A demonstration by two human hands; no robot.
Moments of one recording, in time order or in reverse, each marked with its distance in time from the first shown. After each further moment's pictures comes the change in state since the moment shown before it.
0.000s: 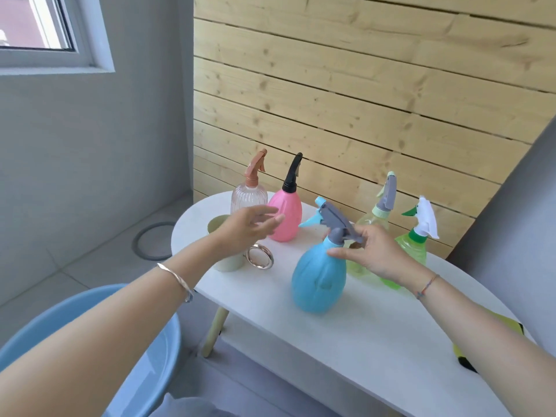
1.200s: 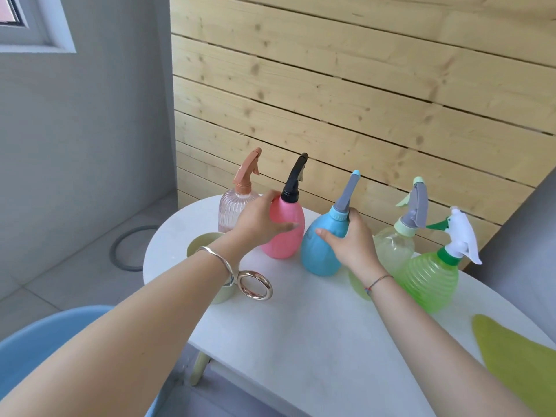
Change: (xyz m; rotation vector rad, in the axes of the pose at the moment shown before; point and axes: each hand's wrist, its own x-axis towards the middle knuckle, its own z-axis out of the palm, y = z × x) left_hand 0.115 -0.025 0.018 0.306 0.176 0.023; right_hand 0.099 0.037 0.040 -0.131 0.457 0.180
